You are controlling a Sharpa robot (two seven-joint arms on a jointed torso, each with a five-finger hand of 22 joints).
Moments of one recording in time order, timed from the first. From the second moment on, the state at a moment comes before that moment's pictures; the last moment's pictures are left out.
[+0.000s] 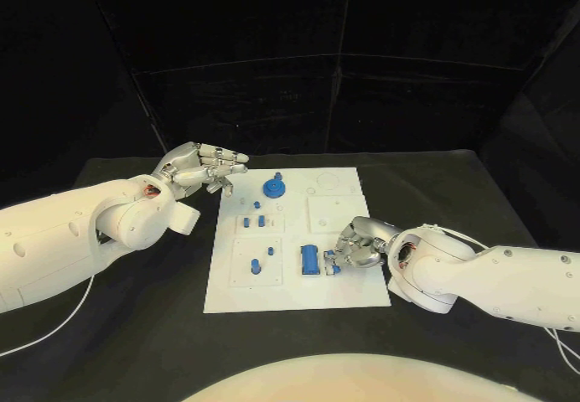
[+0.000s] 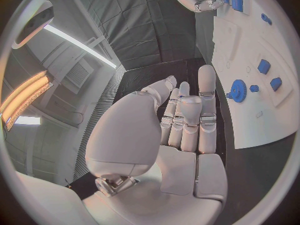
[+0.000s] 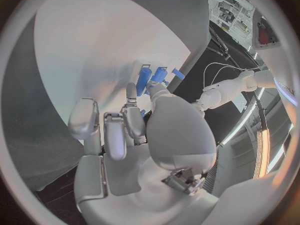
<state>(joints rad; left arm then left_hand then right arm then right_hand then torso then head) 1.22 -0.81 -0.09 1.39 -0.17 -0.09 0.29 1.39 -0.12 0.40 0.01 0.12 1.03 0.18 0.09 0.07 1.13 0.10 0.22 0.10 1.30 0.02 1.17 0.73 0.17 1.24 0.11 0.61 0.78 1.05 -0.97 -0.16 1.81 -1.23 -0.41 -0.45 1.24 -0.07 0.08 0.23 0.48 1.04 0.04 0.42 0.38 1.44 -0.02 1.25 1.31 1.46 -0.08 1.53 1.31 0.10 1.33 0.03 1.33 1.12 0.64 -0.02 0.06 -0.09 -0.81</state>
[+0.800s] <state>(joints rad) 1.22 -0.81 -0.09 1.39 -0.17 -0.09 0.29 1.39 -0.12 0.40 0.01 0.12 1.03 0.18 0.09 0.07 1.13 0.10 0.22 0.10 1.30 0.02 1.17 0.73 0.17 1.24 0.11 0.61 0.78 1.06 -0.95 -0.16 1.80 -1.23 -0.41 -0.49 1.13 -0.05 -0.02 0.29 0.26 1.05 0.04 0.44 0.40 1.45 -0.03 1.25 1.31 1.47 -0.08 1.53 1.31 0.10 1.33 0.03 1.33 1.12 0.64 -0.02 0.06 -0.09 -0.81</state>
